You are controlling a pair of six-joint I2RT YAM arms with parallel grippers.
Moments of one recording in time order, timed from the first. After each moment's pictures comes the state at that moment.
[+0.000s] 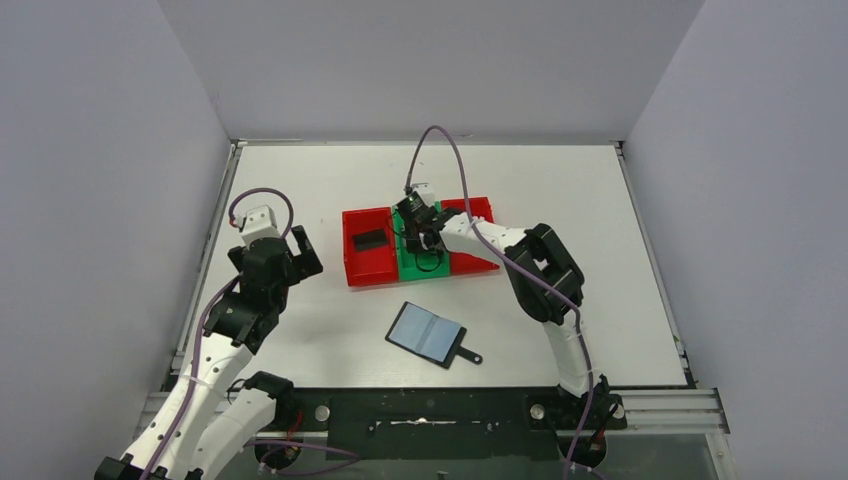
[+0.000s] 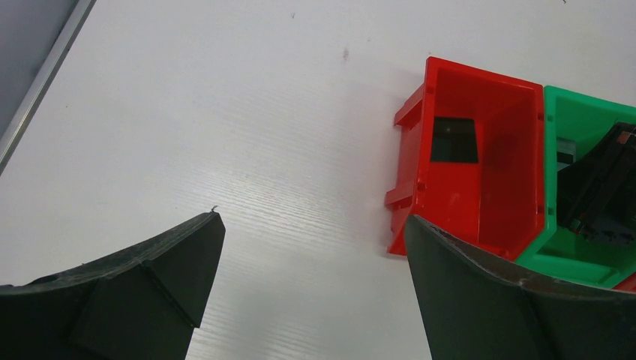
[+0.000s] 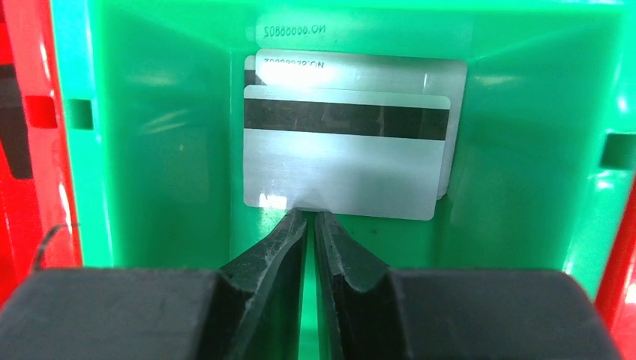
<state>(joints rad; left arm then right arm) -0.33 0.75 0.69 -0.47 -0.46 -0.47 0.75 2.16 1.59 -0.40 0.24 0.50</state>
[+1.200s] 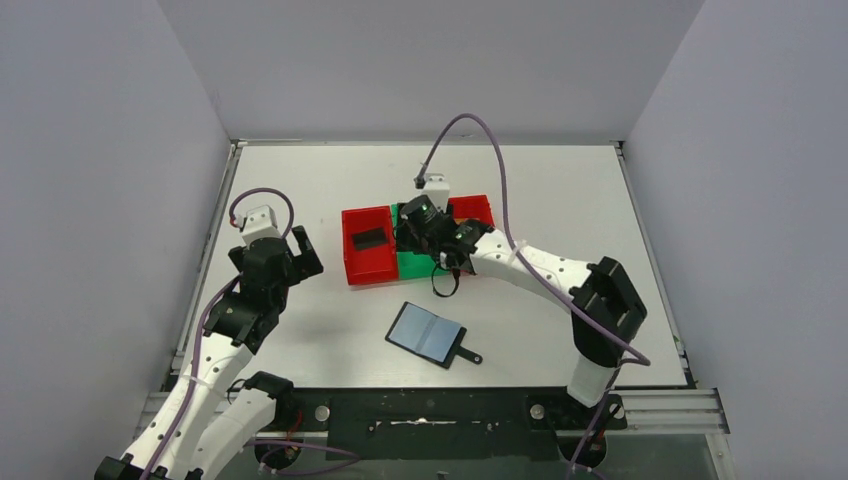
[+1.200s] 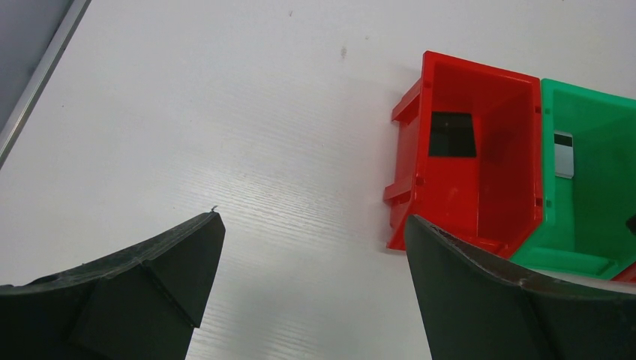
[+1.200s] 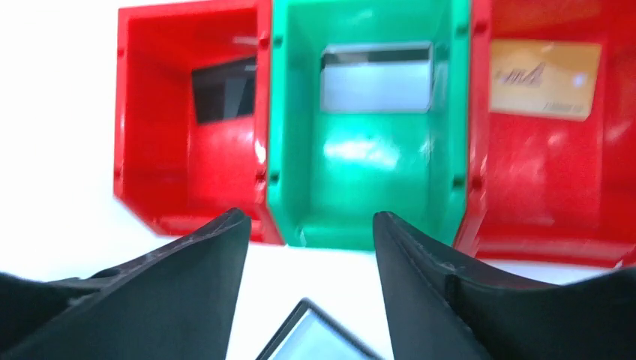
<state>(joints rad) -0.33 0.75 0.69 -0.47 -0.46 -0.47 0.85 1.77 1.40 -0.38 0.37 0.60</state>
